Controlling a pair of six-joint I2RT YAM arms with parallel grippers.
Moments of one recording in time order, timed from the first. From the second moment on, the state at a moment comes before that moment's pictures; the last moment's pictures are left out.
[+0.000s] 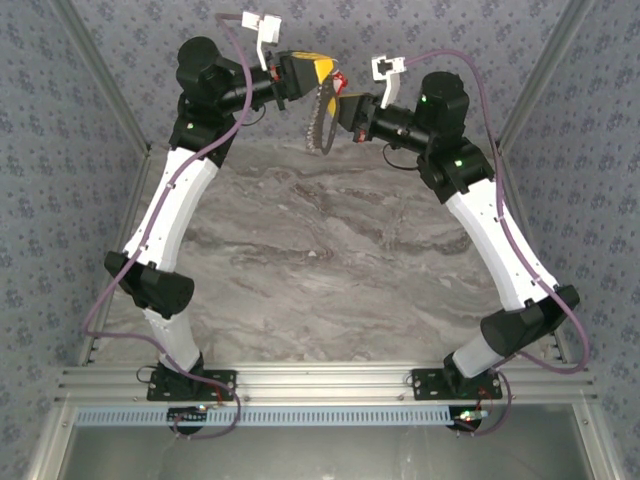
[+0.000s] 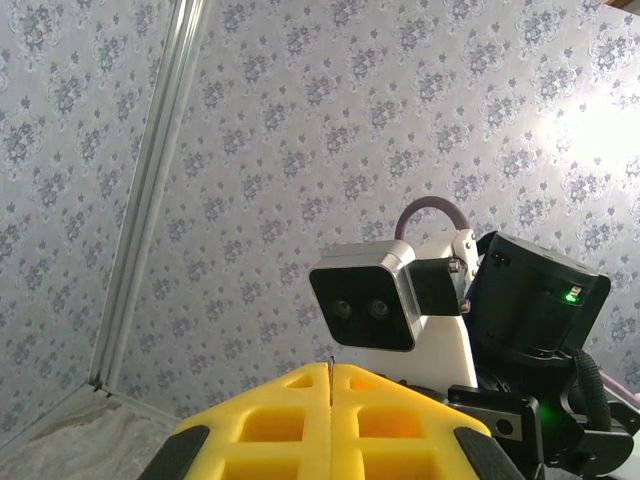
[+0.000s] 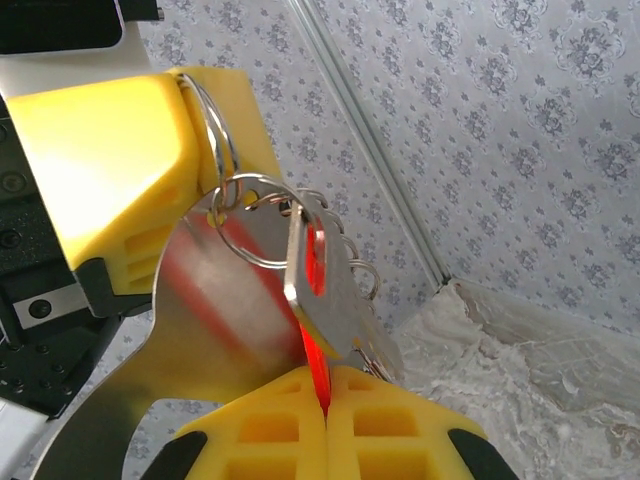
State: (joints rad) left arm -0.44 1.84 2.24 -0.03 0.92 -0.65; right arm 0.45 1.55 1.86 -0.27 -0.59 0.49
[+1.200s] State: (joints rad) left arm -0.44 1.84 2.18 0.10 0.89 -0.71; right arm 0.34 1.57 1.73 -0.21 -0.86 0.63
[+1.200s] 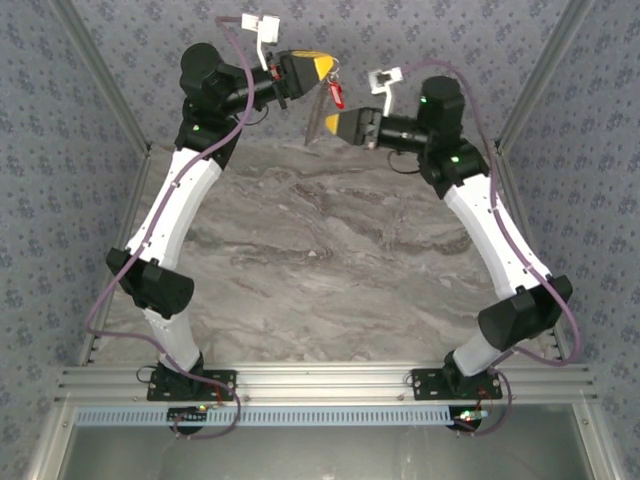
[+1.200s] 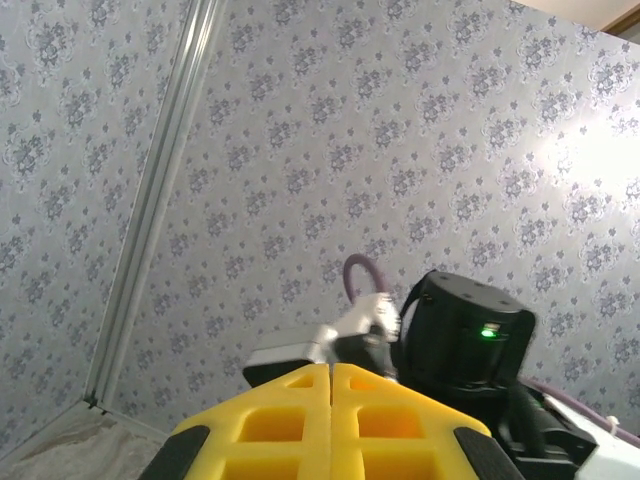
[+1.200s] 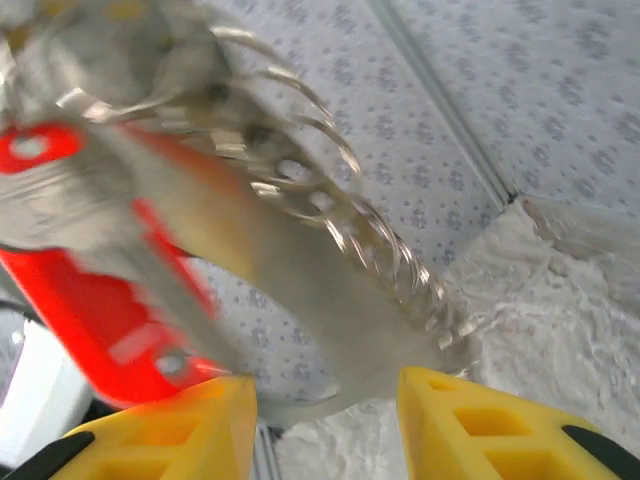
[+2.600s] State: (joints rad) left arm -0.43 1.86 2.18 0.18 0.90 -0.80; right arm 0.35 1.66 1.83 0.22 -0.78 1.03
